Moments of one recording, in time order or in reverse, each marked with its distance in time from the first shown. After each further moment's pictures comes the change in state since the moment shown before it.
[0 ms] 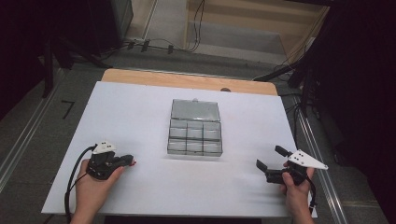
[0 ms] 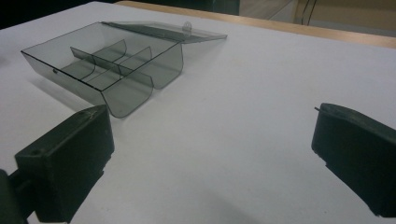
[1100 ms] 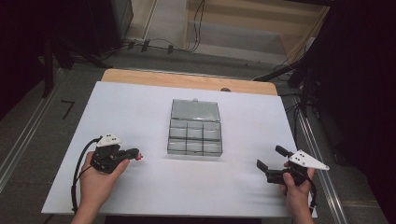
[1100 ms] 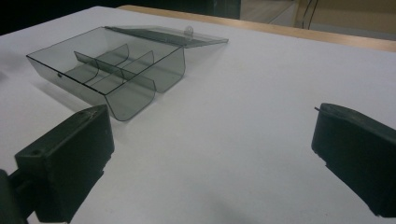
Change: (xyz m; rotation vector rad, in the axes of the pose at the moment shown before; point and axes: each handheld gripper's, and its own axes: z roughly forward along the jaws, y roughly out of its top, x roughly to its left) left arm -0.014 0.030 -0.006 -0.032 -0.043 0.040; right arm 0.001 0.001 -0.003 -0.016 0.007 0.002
